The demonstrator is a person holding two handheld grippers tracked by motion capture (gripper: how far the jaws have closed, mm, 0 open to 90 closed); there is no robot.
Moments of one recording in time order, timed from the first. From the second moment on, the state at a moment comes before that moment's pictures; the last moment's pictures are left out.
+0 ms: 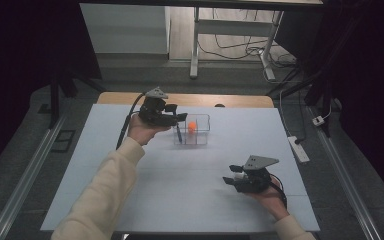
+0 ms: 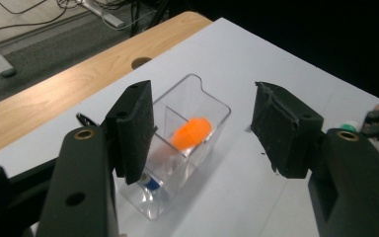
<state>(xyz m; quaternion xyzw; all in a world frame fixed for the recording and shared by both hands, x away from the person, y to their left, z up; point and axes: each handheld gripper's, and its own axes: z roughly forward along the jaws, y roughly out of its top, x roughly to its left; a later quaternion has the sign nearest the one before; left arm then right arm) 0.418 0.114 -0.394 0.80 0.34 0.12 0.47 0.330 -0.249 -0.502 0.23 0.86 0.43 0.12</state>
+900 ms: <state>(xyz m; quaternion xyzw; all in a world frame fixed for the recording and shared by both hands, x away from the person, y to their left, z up) 0.323 0.178 -0.447 0.80 0.37 0.13 0.45 0.336 -0.260 -0.495 0.25 0.86 0.44 0.11</state>
